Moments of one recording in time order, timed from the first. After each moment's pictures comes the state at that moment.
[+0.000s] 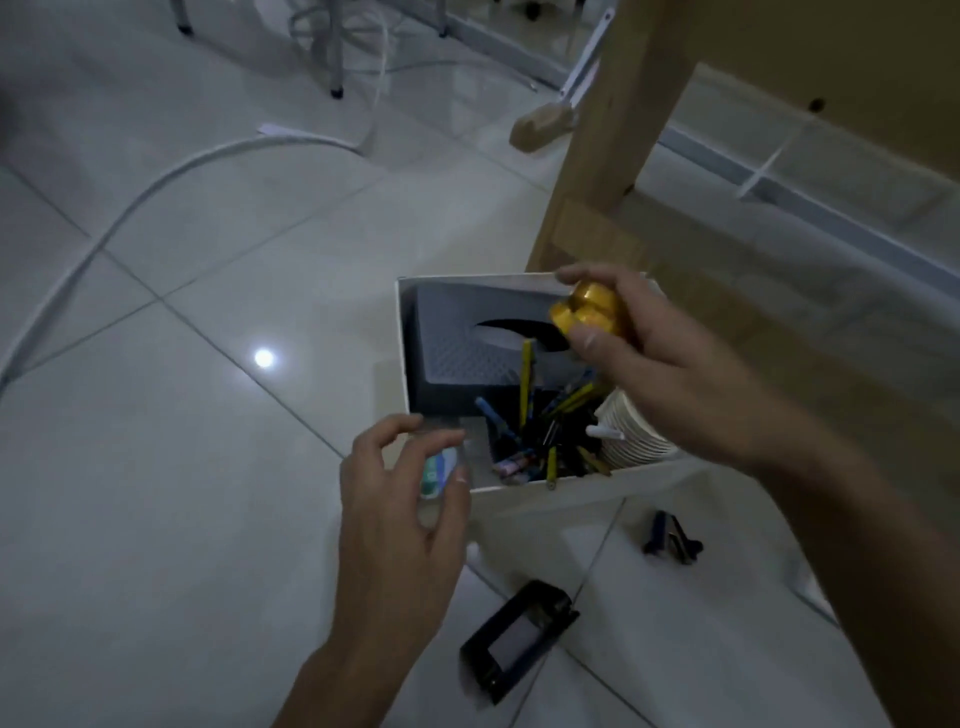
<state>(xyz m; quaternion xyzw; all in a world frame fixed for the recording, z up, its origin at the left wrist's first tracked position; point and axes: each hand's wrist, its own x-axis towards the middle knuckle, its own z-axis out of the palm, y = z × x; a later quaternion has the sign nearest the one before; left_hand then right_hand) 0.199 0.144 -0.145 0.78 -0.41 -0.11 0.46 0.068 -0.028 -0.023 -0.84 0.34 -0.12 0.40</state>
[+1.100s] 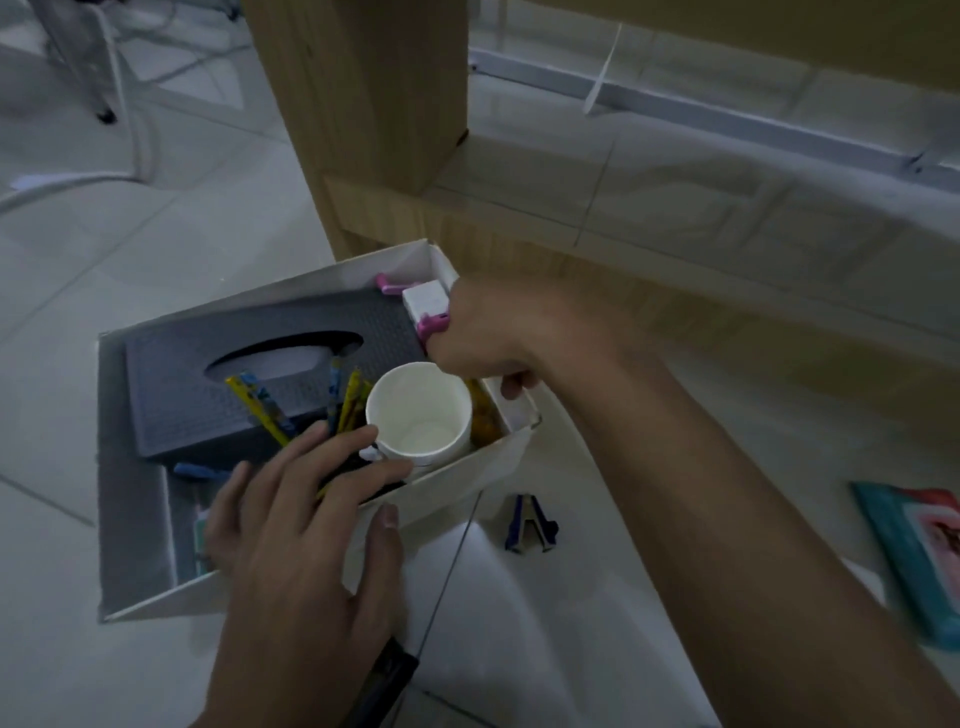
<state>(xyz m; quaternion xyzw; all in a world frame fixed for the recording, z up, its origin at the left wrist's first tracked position) 0.110 0.066 -0.128 0.71 -0.63 0.02 0.31 0.005 -0.127 -0.040 -0.83 0.47 0.11 0.27</state>
